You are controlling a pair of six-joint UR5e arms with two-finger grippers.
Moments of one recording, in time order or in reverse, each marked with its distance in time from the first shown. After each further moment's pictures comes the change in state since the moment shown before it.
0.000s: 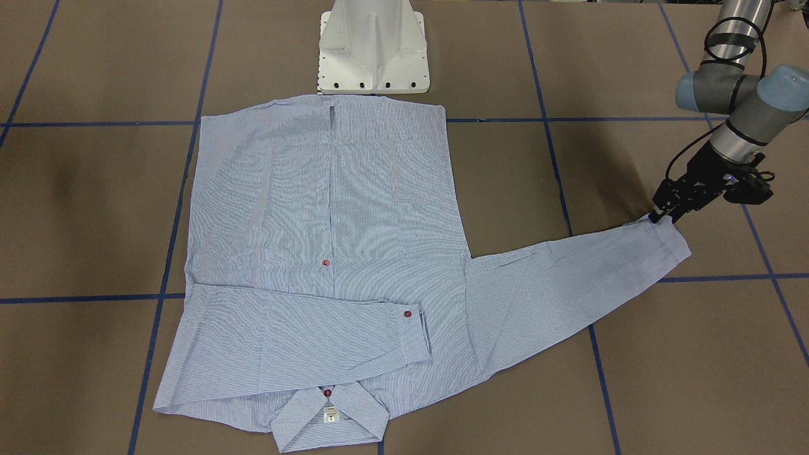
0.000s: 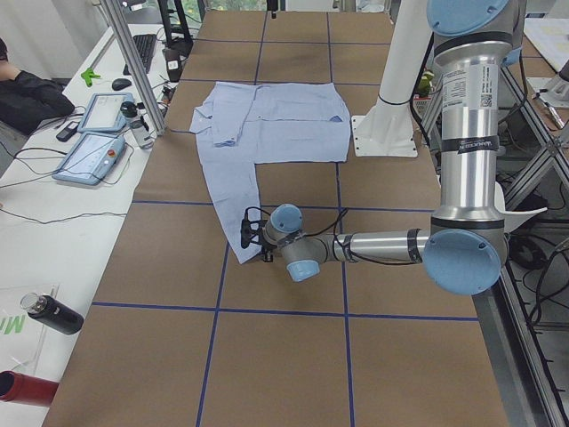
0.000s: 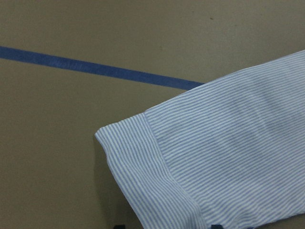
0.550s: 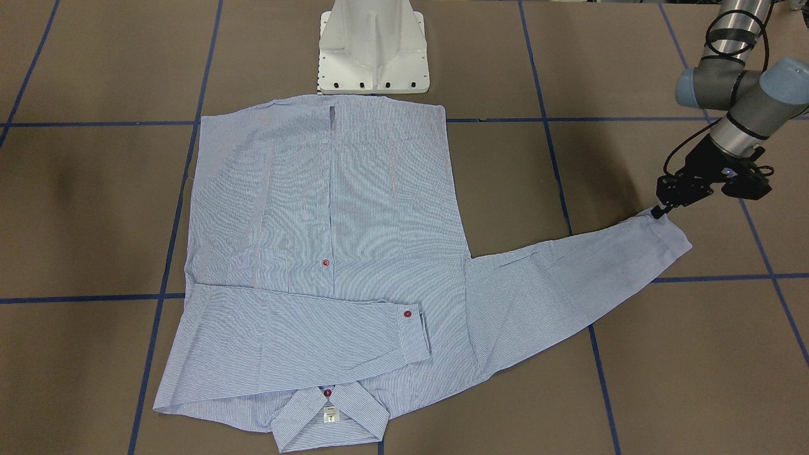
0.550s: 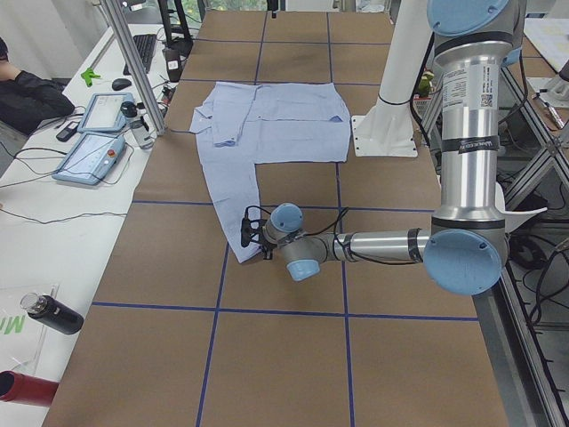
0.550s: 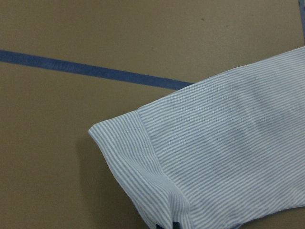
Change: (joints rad) left arm -0.010 0.014 -0.072 0.011 -0.056 0.011; right arm 0.004 -0.001 0.005 0.000 0.012 0.002
